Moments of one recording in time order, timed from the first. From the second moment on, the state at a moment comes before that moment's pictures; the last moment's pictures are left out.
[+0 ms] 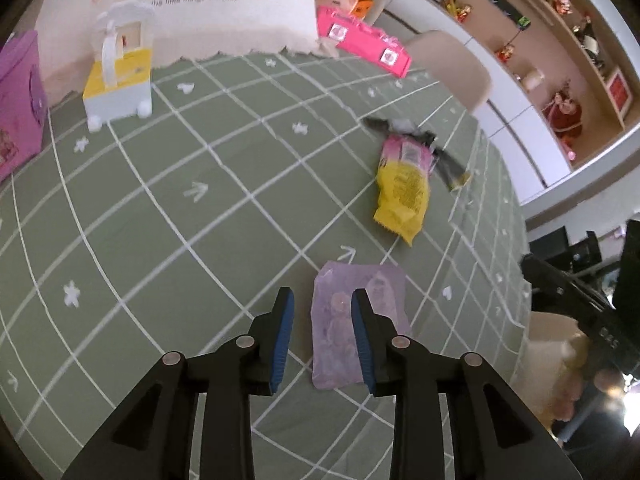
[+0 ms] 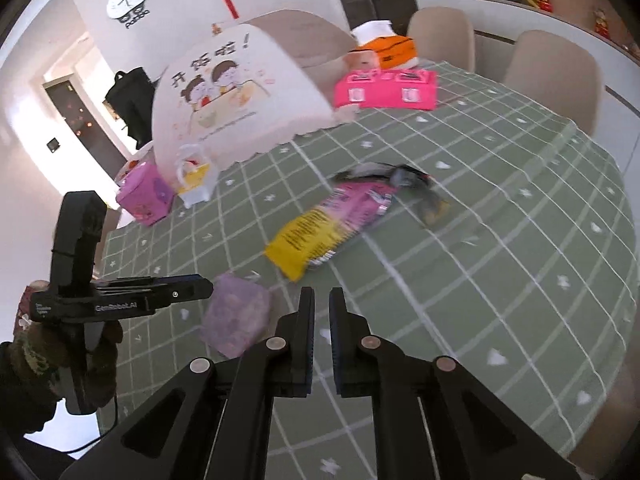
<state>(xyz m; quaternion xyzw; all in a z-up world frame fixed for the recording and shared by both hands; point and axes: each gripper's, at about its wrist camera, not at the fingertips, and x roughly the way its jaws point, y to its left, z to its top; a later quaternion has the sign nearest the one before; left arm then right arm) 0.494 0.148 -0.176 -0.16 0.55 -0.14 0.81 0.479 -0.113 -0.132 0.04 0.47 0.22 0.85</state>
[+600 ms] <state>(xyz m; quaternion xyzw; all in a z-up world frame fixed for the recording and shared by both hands) 0.486 0.160 -0.169 -0.19 0.54 -0.12 0.81 0.475 -0.026 -0.199 0.02 0.54 0.32 0.78</state>
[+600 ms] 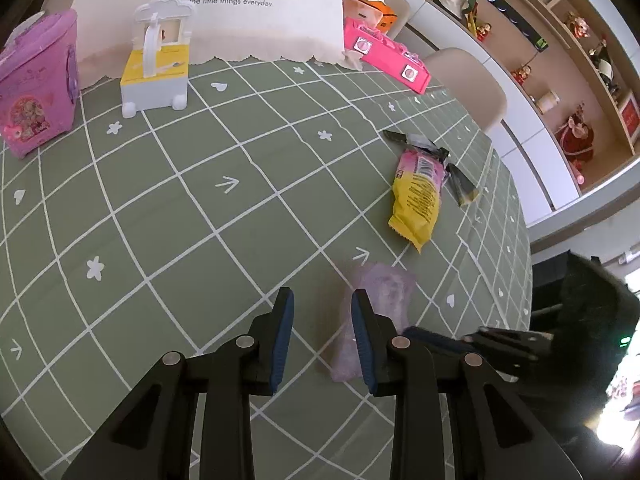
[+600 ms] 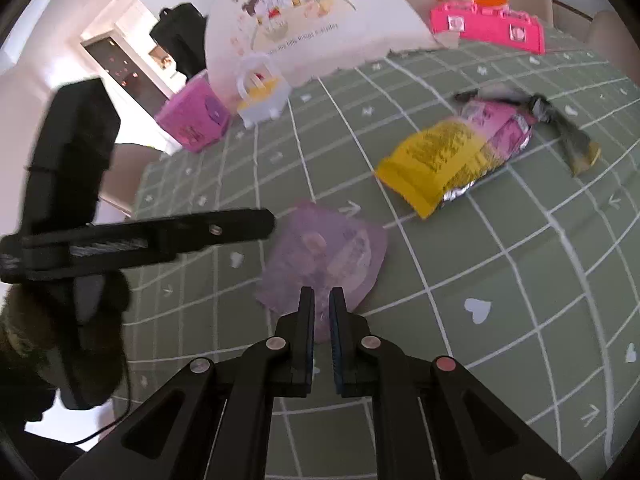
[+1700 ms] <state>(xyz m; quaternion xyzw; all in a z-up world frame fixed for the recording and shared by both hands) 0.493 0.154 -0.110 -0.15 0.48 -0.07 0.86 0.560 -0.098 -0.165 0.09 0.48 0.16 0.86</state>
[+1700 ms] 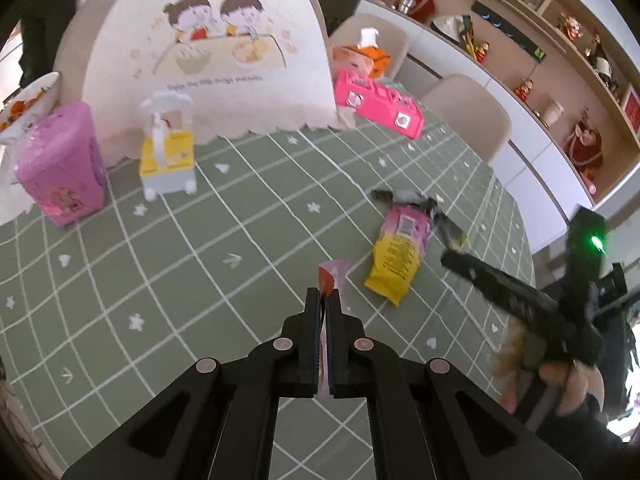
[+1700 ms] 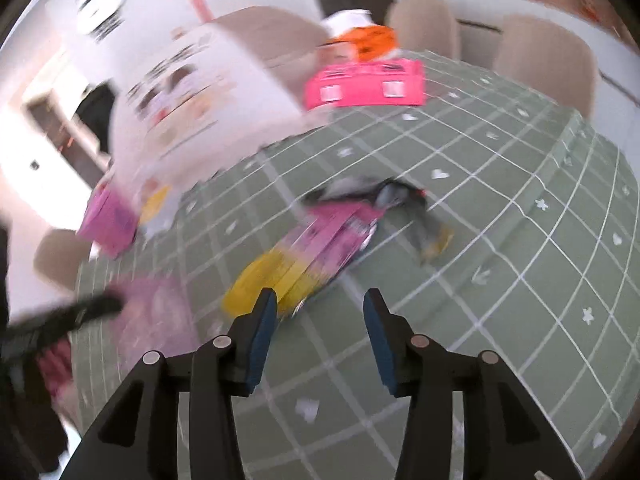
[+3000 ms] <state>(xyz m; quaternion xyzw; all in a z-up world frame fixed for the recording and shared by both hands) 0.417 0.077 0.010 -0.04 0.37 -0.22 0.90 0.369 -0.123 -0.003 0.03 0.34 0.06 0.94</state>
